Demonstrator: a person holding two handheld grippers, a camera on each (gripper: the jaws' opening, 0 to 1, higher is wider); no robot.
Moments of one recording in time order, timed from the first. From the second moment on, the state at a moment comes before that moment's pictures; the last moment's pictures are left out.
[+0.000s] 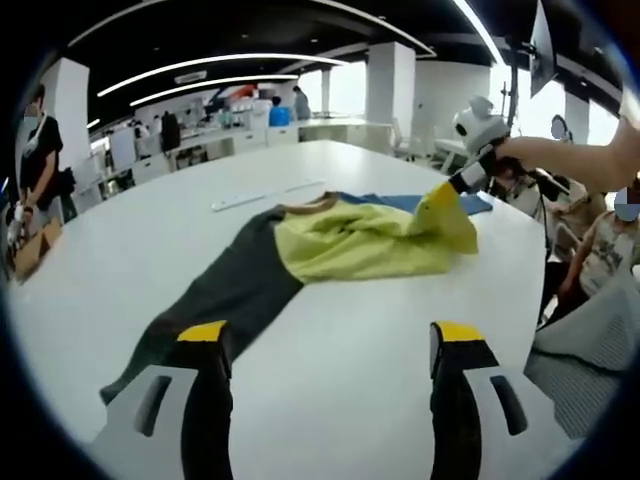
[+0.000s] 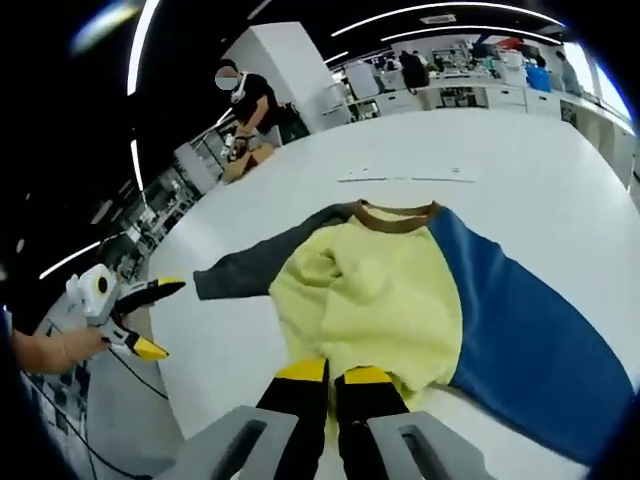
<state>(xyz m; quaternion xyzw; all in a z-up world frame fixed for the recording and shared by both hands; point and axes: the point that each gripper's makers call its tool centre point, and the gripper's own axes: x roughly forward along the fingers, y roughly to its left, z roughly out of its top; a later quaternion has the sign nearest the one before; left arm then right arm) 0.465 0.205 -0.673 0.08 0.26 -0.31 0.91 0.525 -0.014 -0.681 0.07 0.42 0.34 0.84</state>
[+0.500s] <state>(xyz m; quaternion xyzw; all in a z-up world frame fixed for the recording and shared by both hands) 0.465 0.197 -0.675 0.07 0.26 -0.32 0.91 0.548 -0.039 -0.709 -0.01 0.43 0.31 0.85</state>
